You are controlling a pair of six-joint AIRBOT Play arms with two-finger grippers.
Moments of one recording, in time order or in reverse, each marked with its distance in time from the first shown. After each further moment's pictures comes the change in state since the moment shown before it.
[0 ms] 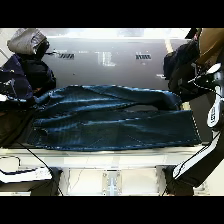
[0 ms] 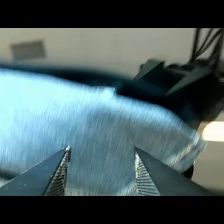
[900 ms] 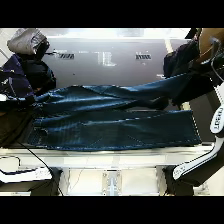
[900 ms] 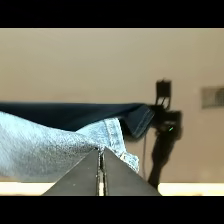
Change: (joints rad) left arm 0.000 0.000 0.000 -0.023 0.074 0.000; right arm 0.045 0.095 0.213 -0.089 -0.047 0.111
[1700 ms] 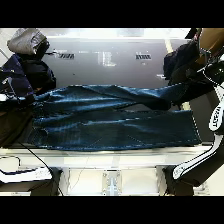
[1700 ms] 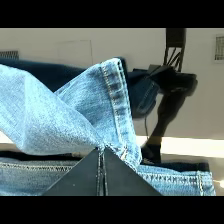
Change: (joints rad) left arm -0.001 0.000 0.000 -0.029 0.014 0.000; right arm -0.006 -0.013 0.000 -0.014 0.189 -0.061
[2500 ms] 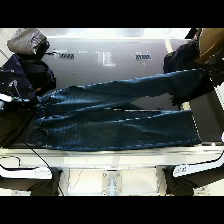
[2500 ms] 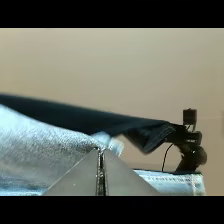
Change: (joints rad) left arm -0.009 -0.064 0.000 -0.008 0.038 0.005; right arm -0.168 0.221 0.008 0.211 -0.005 -0.063
